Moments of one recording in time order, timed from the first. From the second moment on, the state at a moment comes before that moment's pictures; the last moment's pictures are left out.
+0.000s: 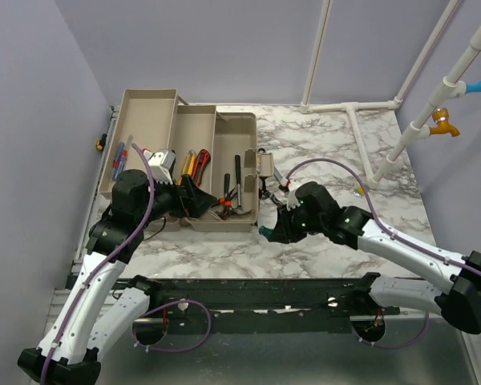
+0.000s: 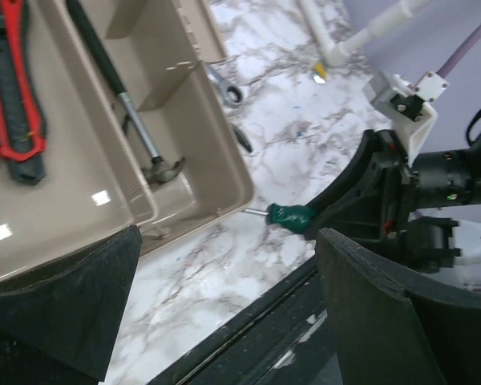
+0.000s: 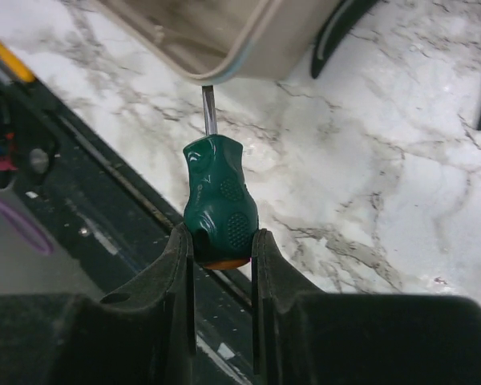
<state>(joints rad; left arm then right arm) -0.34 0.72 0.88 -0.54 0.41 -0.47 0.83 1.13 0.76 -0.43 -0.18 0.41</state>
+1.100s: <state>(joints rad) -0.34 0.47 0.98 -0.60 0.10 -0.47 0.83 1.32 1.03 -0.23 0.11 0.66</state>
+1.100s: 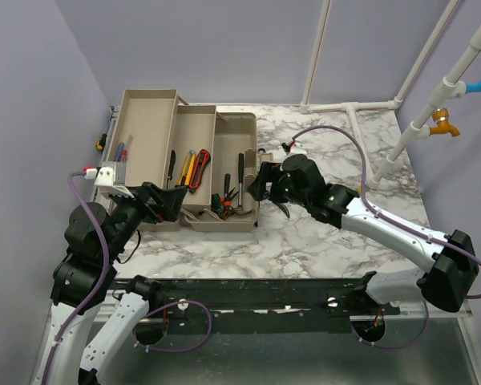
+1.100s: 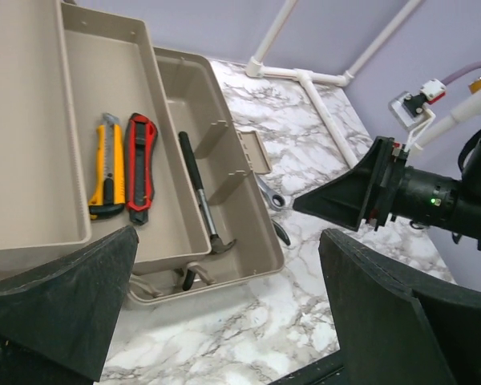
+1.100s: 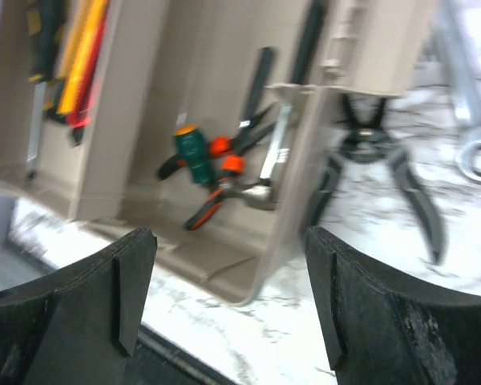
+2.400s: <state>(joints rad) -0.34 0.40 1.08 -0.83 -0.21 -0.30 0.78 1.63 1.14 -0.35 0.20 0.64</state>
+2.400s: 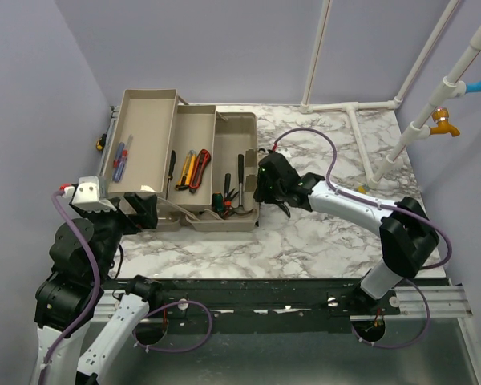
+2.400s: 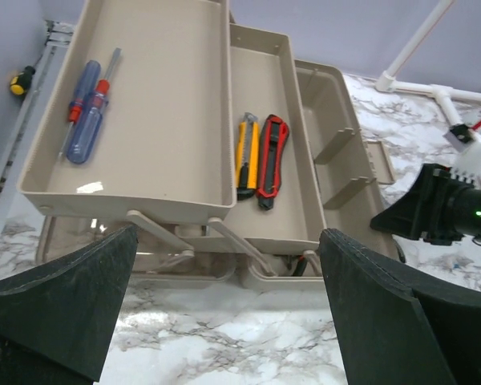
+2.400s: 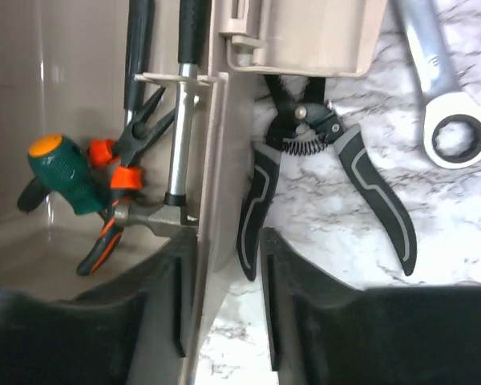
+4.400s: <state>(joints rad) 0.63 1.52 0.85 -0.40 0.90 -0.42 0.62 1.44 0.94 -0.27 0.15 0.57</state>
